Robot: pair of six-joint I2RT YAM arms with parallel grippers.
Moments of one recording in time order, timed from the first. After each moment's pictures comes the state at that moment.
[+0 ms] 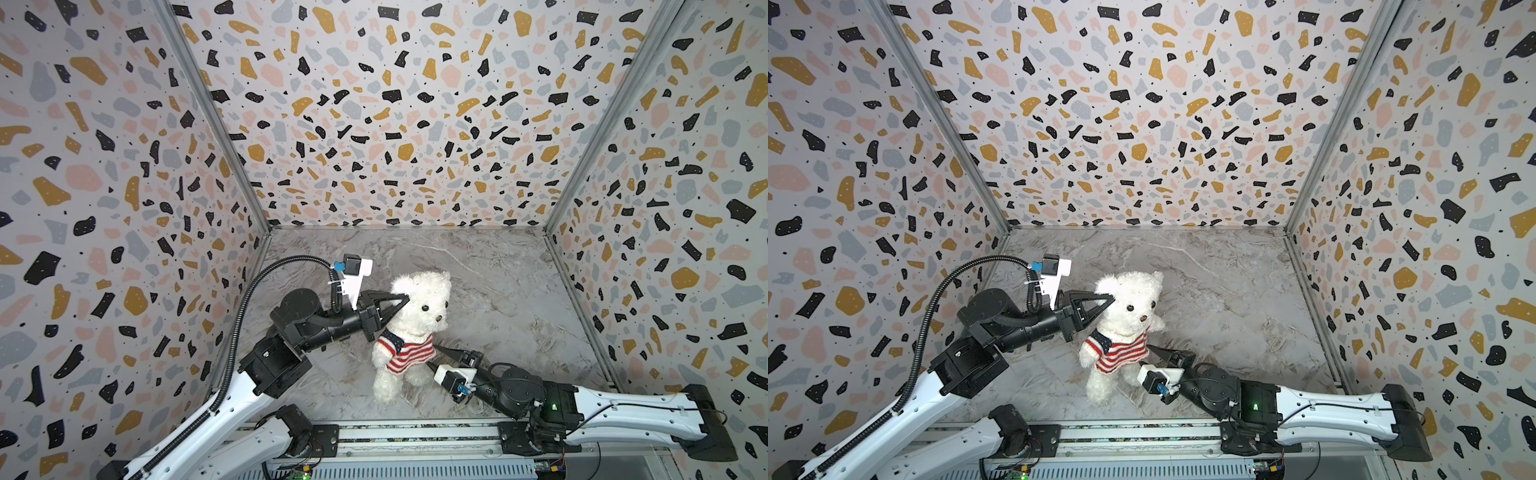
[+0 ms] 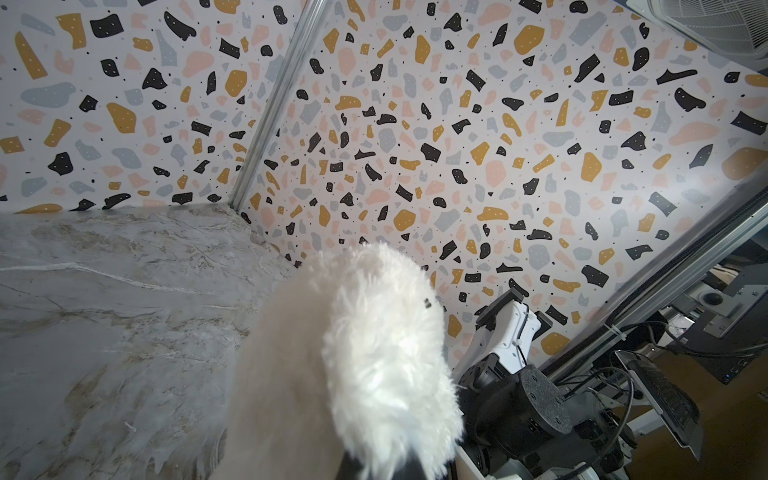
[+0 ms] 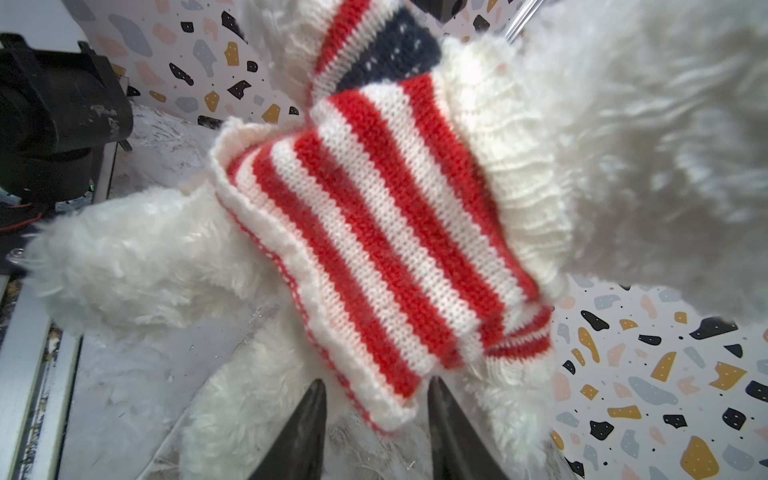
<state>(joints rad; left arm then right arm) -0.75 0.80 0.91 -0.07 0.46 -0.62 1.42 0.70 0.44 0.14 0.43 -0.54</state>
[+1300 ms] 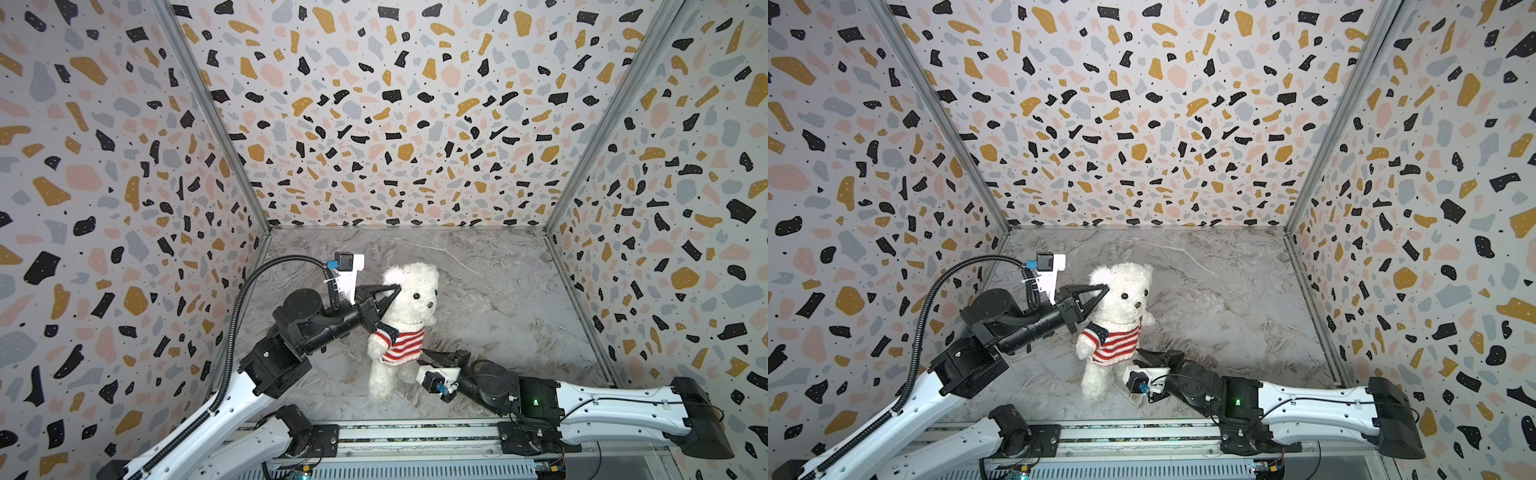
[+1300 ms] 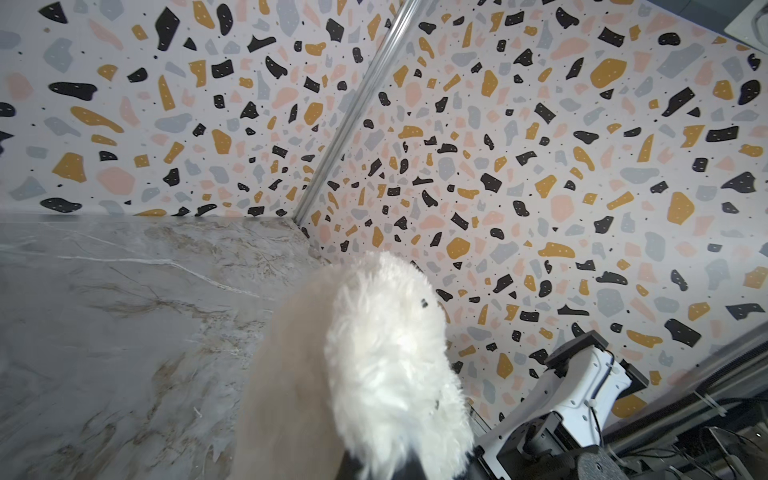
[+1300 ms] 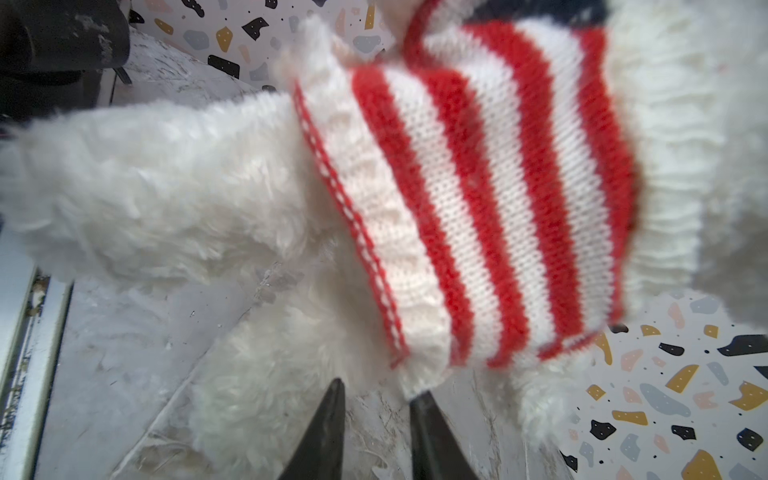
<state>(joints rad) -0.75 0.80 0.91 -0.14 0.21 -0.58 1.41 0.84 0.48 0.13 0.42 -0.56</state>
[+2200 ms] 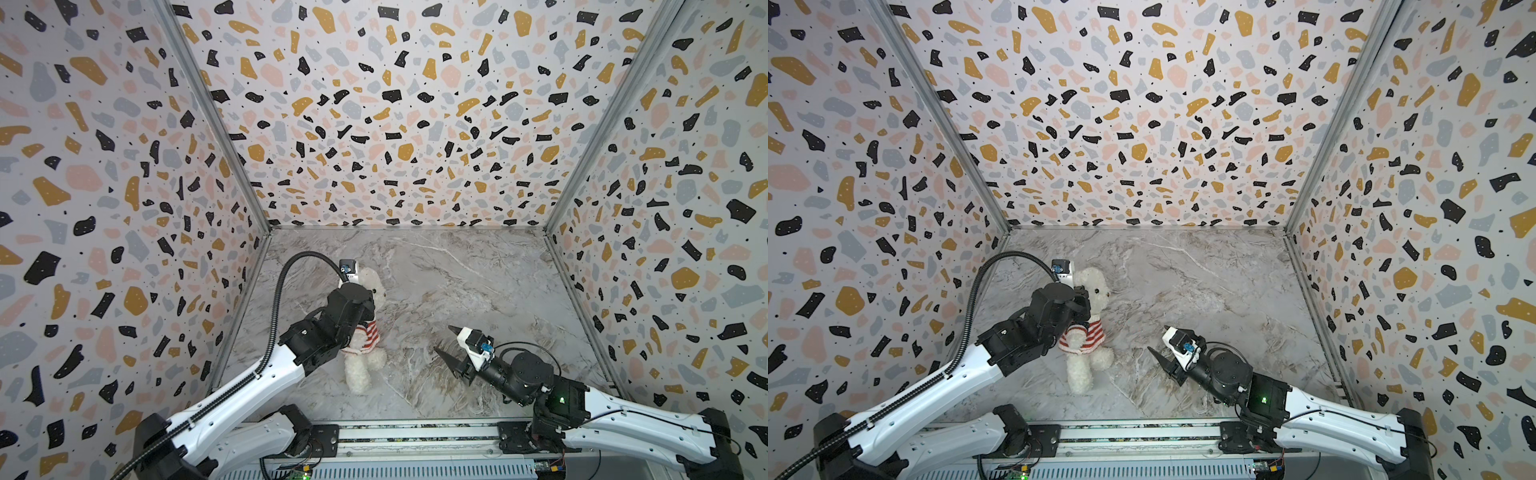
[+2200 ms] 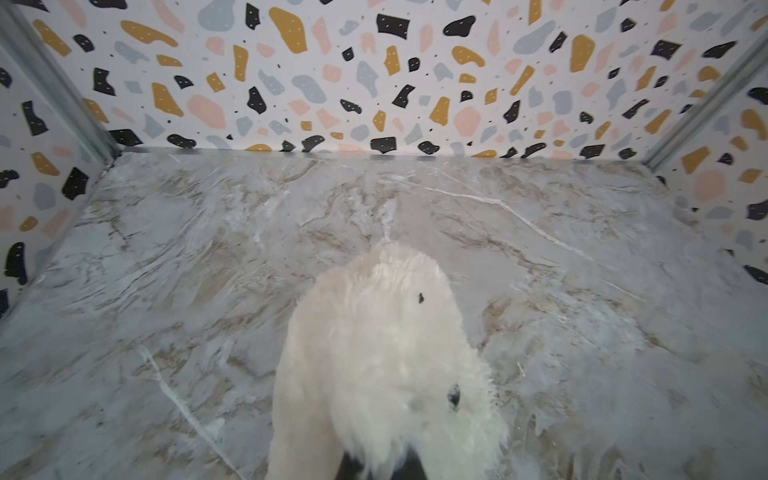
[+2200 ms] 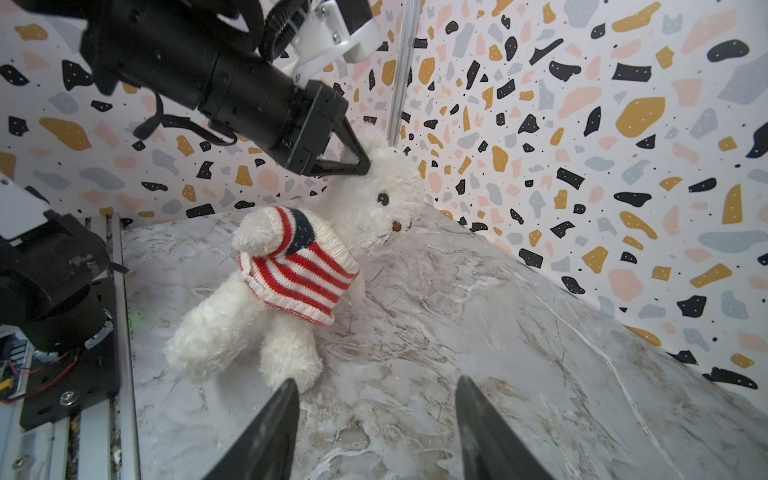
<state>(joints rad) -0.75 1.04 0.88 -0.41 -0.54 -0.44 1.20 0.61 0.43 0.09 0.30 -0.07</state>
